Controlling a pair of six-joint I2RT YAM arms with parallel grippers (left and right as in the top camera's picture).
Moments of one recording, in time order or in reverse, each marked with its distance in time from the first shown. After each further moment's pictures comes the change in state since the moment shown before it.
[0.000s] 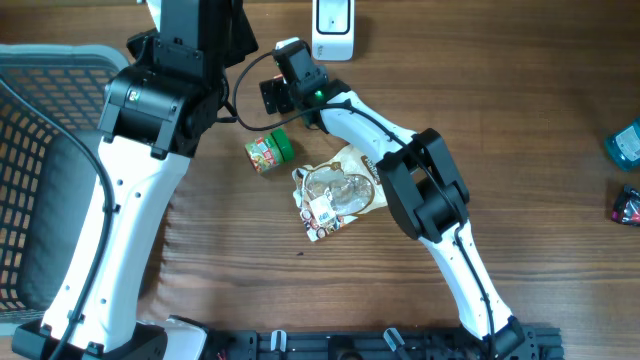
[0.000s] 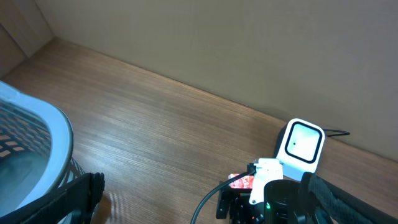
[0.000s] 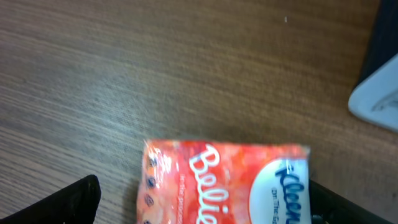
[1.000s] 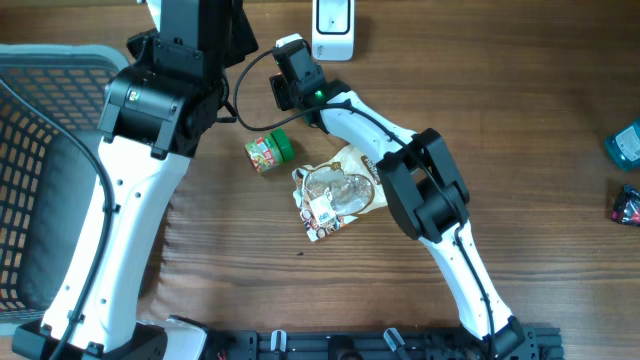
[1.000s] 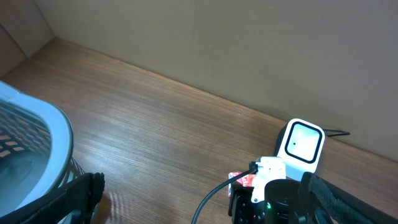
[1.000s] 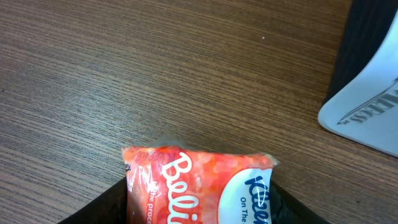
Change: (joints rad) left arm 0.000 0.000 0.000 0.000 0.000 0.000; right arm -0.001 -0.003 0.000 0.012 0.062 -0.029
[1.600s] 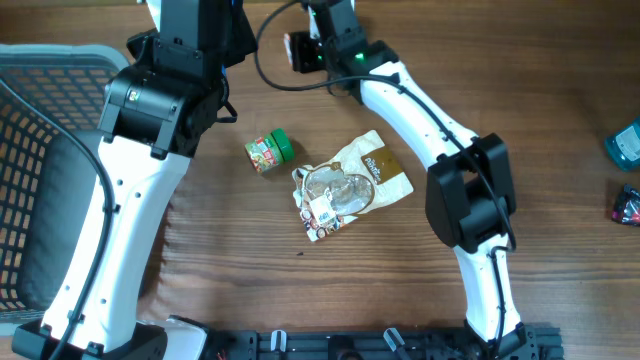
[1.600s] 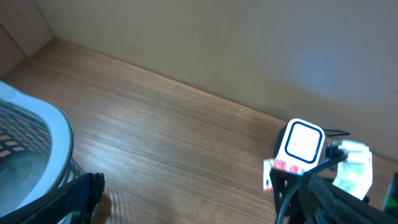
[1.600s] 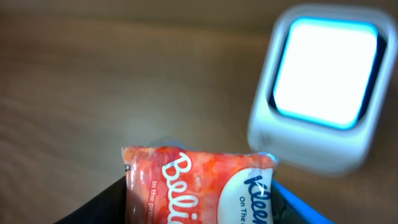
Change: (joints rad) left arm 0.000 0.000 0.000 0.000 0.000 0.000; right arm -0.109 -0.220 0.011 -0.186 -0.198 0.101
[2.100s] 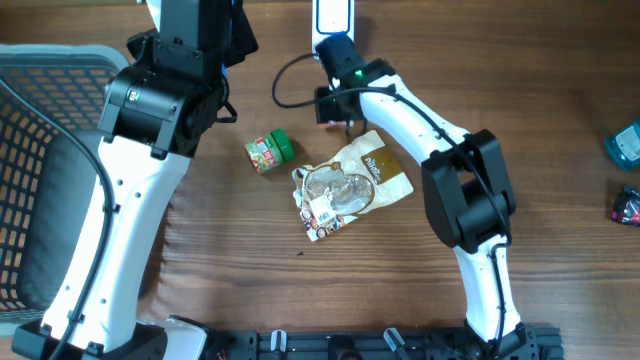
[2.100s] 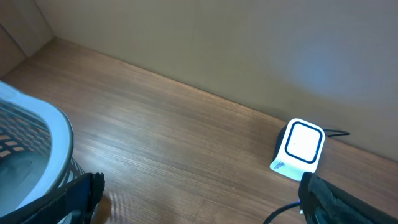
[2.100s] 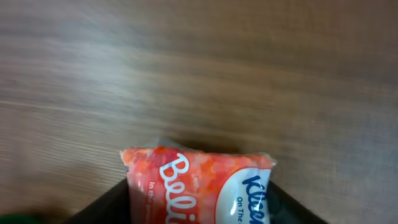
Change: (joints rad) left arm 0.000 0.000 0.000 0.000 0.000 0.000; right arm 0.000 0.000 -0.188 -0.261 0.061 0.079
